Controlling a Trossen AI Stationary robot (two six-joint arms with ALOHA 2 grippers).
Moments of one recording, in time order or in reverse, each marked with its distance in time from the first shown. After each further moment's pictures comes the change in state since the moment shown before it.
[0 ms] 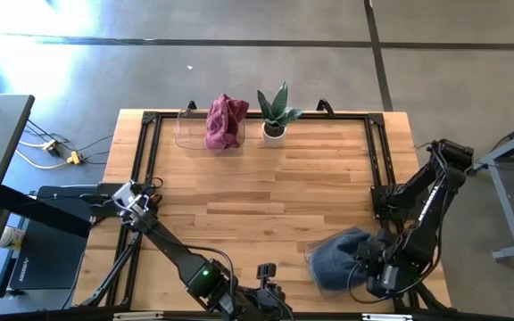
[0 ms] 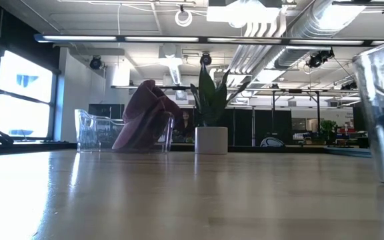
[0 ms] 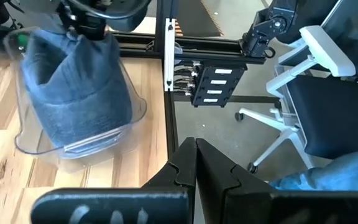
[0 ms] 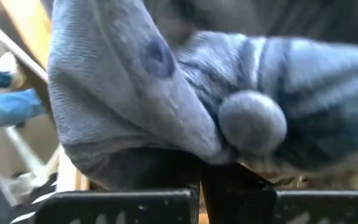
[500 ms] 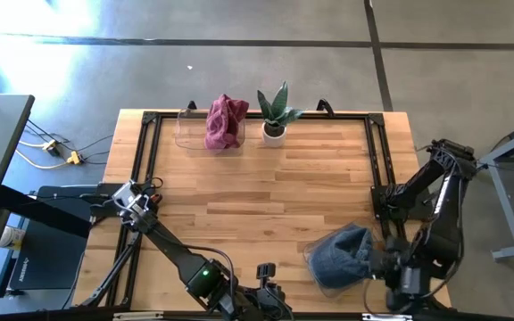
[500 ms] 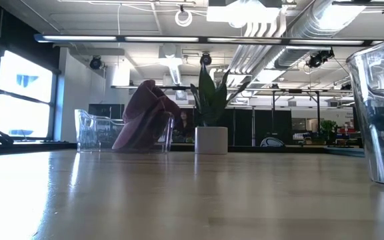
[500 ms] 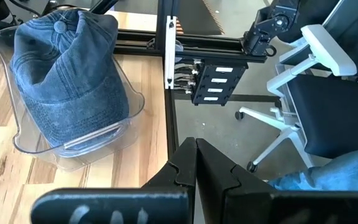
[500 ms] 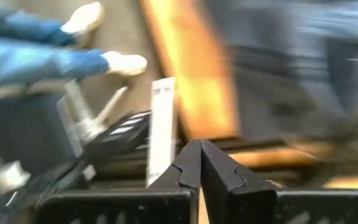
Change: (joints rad) left arm 0.000 0.000 0.000 -0.008 0.001 -0.013; right arm 0.017 -0.001 0.339 -0.181 -0.109 -0.054
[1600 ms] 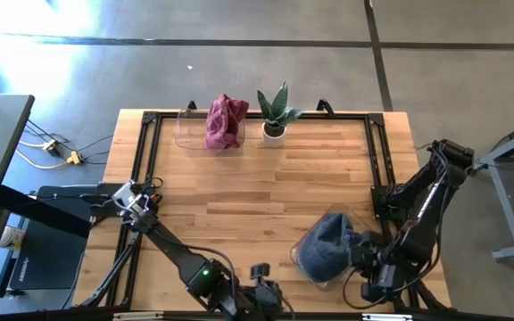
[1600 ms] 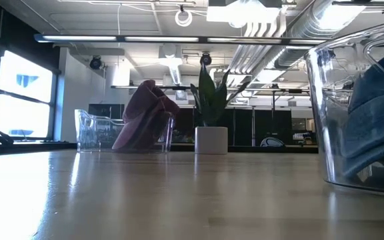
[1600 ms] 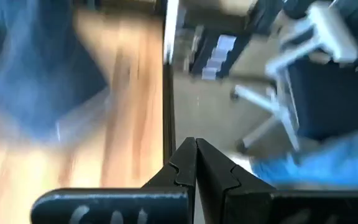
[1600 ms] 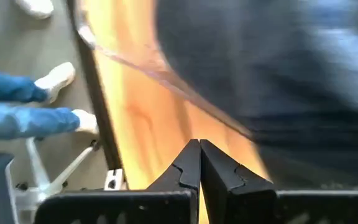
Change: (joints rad) left arm 0.006 0.000 0.000 -0.081 0.056 -0.089; right arm -0.080 0.005 -0.242 0.239 0.267 -0.185
